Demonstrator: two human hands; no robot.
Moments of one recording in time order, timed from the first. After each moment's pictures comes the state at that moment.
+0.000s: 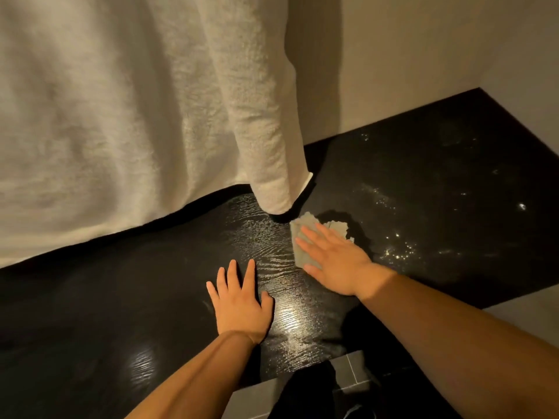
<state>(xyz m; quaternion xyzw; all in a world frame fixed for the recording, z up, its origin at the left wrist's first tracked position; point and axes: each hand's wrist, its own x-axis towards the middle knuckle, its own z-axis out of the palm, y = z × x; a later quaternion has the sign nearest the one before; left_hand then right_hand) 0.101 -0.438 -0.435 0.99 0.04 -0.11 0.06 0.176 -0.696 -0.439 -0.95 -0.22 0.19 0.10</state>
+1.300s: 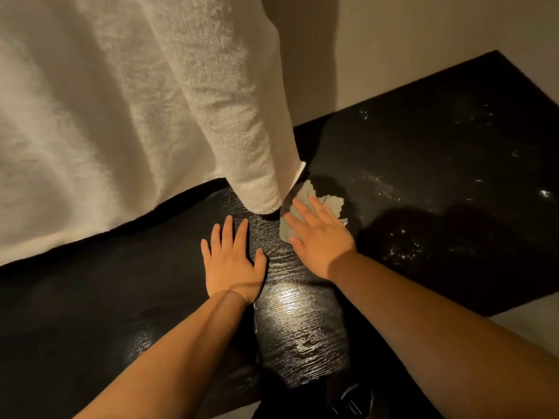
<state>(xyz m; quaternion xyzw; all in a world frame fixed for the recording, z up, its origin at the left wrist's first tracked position) 0.201 -0.451 -0.454 1.00 -0.01 -0.06 0.07 0.215 -0.670 -0.444 -0.98 -0.11 0.13 0.12</state>
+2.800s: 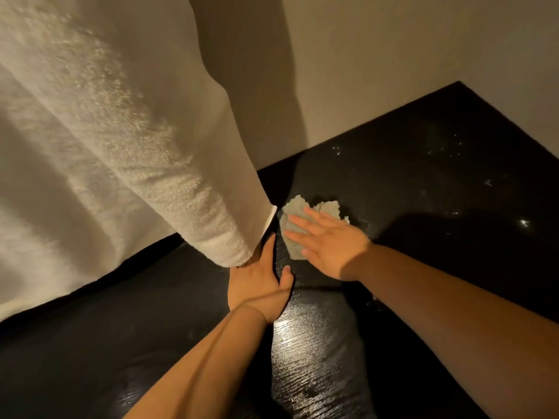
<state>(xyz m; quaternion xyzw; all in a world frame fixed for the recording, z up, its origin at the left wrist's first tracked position) 0.252 -0.550 -0.446 0.98 -0.09 -0.12 0.08 0.283 -0.766 -0.442 -0.96 -0.23 0.15 0.10</state>
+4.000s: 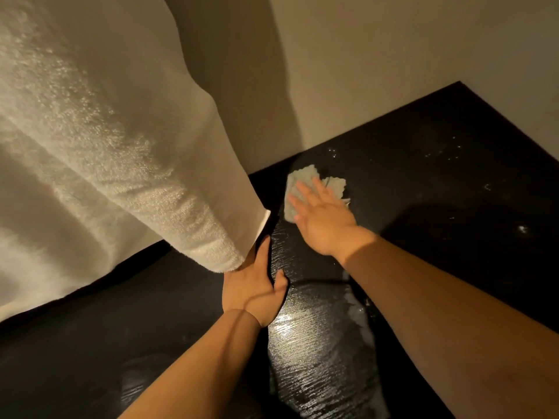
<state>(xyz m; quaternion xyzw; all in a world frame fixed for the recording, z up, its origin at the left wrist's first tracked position) 0.256 -0.556 -0.439 0.99 -0.09 -0.12 0.09 0.334 -0.763 -0.437 -0.98 -0.08 0.14 0.10</state>
